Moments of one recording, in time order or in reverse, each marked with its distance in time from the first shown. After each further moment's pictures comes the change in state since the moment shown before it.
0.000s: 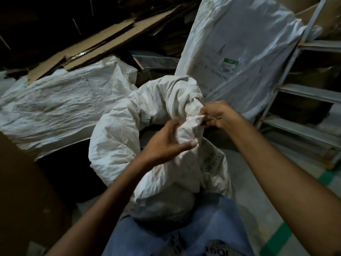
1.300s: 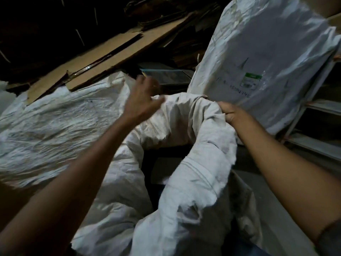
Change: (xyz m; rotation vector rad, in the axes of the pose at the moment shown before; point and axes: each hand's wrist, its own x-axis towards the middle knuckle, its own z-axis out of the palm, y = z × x) left_hand 0.196 -0.028 -0.179 0.528 0.399 0.164; right_hand 0.142 -0.078 0.054 0.100 -0.205 -0.011
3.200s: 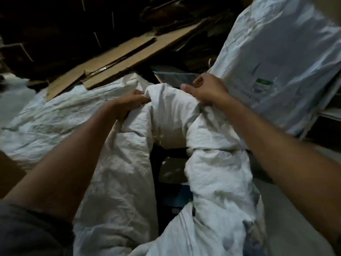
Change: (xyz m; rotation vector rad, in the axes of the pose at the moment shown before) left_hand 0.011 -0.079 -0.040 -0.561 -0.331 -0.430; right_hand -0.037 -0.057 0.085 -0.862 0.269 -0.506
